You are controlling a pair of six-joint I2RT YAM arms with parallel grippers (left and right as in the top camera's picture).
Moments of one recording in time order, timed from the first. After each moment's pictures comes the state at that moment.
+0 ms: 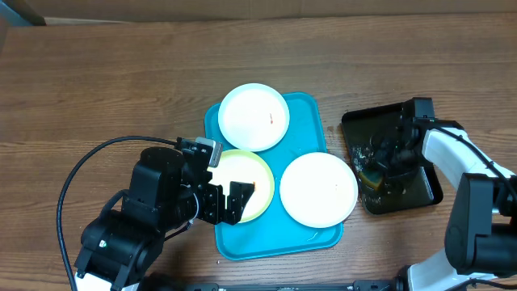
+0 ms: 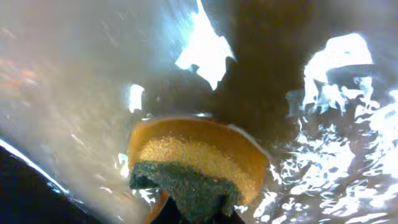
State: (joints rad) left arm -0.39 0.86 1.02 -0.97 0.33 -0.29; right arm -0.07 1.76 0.99 -0.76 -0.15 0.47
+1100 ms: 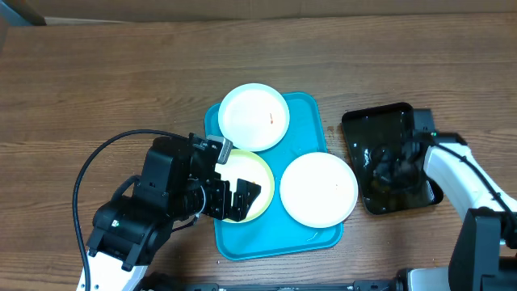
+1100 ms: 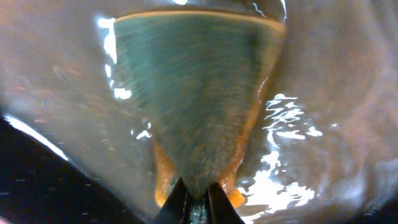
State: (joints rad) left arm -0.39 0.94 1.02 -0.97 0.40 -0.27; right arm -0.03 1.59 0.90 -0.83 -0.07 0.50
